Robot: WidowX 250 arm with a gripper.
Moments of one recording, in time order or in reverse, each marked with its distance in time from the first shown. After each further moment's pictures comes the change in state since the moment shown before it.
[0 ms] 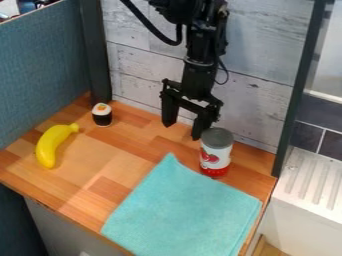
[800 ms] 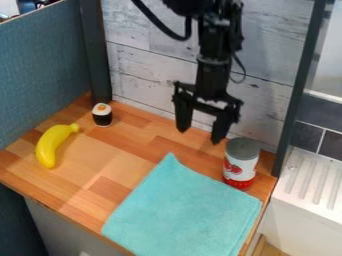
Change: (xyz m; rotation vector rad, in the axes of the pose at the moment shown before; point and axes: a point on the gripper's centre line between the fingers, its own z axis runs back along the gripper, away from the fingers) arm -0.013 -0.026 0.019 -0.043 -0.046 0.073
